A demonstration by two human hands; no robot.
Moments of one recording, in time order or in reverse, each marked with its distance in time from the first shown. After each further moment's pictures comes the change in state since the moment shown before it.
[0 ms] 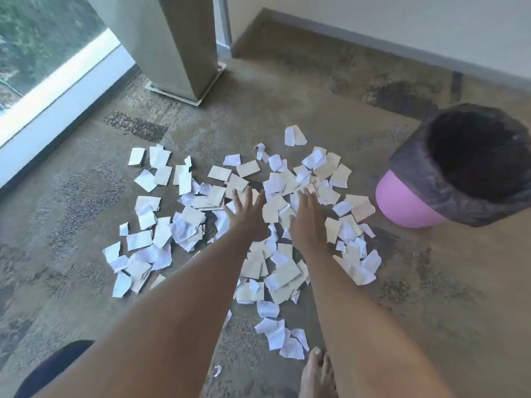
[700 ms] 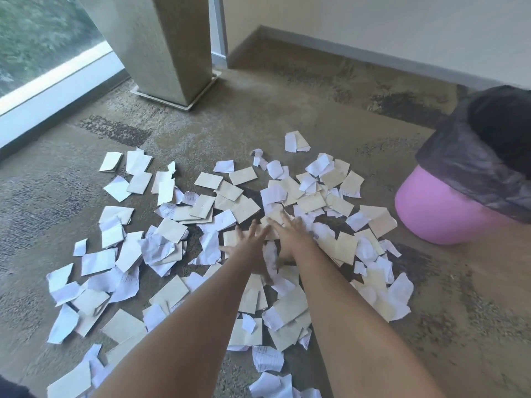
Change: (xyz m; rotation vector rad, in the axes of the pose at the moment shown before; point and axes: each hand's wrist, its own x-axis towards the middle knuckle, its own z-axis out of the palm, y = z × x) left_hand 0.102 -0.042 0.147 0.068 -0.182 0.143; right_hand 0.064 0.033 0.125 -0.376 -0.596 -0.132
